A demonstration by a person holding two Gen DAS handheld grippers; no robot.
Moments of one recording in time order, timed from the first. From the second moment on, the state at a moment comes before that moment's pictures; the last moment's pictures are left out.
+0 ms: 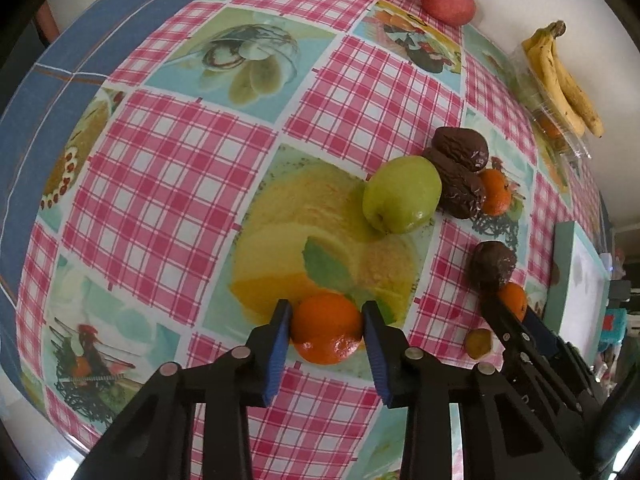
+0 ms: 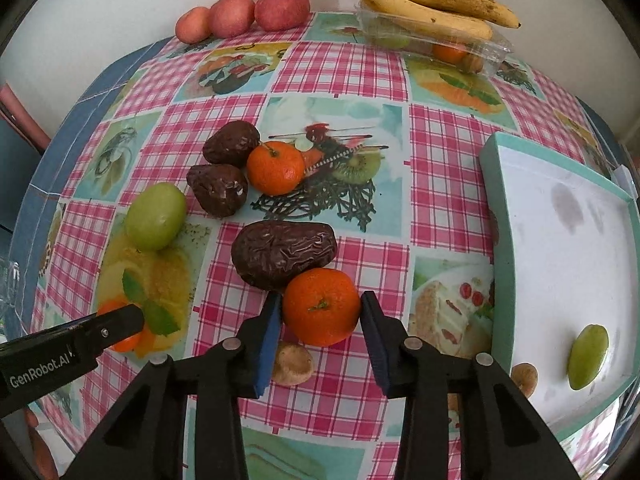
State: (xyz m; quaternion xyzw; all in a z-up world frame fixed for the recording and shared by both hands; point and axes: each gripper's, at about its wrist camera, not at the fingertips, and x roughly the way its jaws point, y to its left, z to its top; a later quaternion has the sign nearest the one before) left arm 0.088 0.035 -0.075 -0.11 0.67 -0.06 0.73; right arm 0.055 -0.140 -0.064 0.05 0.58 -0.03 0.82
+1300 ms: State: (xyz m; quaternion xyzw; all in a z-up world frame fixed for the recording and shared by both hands) left arm 0.034 -0.137 0.006 -0.01 0.57 -0.25 0.78; right arm -0.023 -0.337 -0.004 0.19 0.52 -0.24 0.80
